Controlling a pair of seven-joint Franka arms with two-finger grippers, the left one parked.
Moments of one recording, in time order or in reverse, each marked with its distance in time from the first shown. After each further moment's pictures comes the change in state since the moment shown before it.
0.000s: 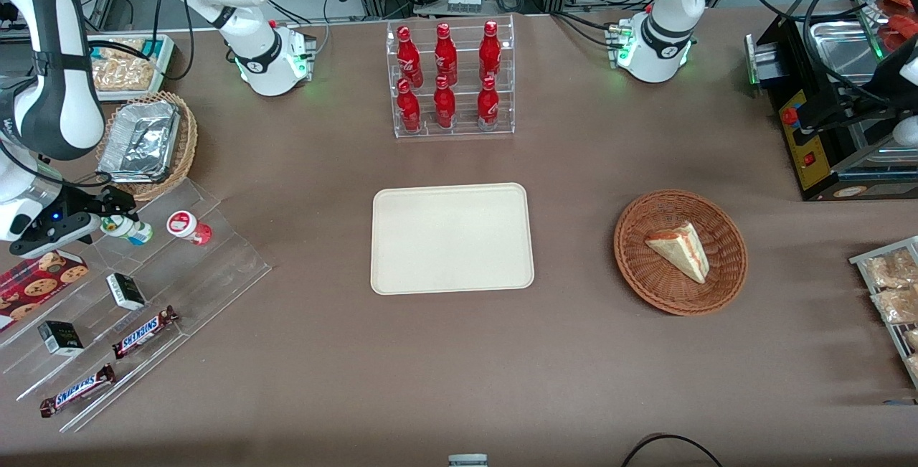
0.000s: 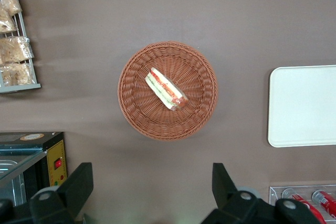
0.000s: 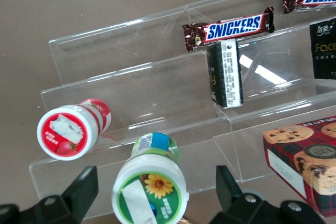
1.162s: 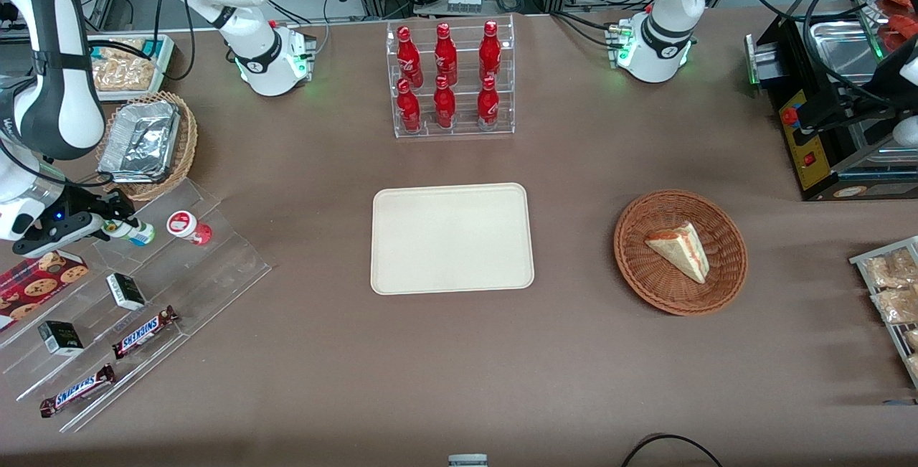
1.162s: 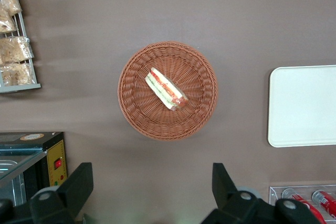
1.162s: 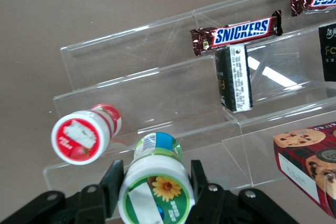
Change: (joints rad) arm 0.006 -0.007 0.004 0.020 0.037 -0.049 0.000
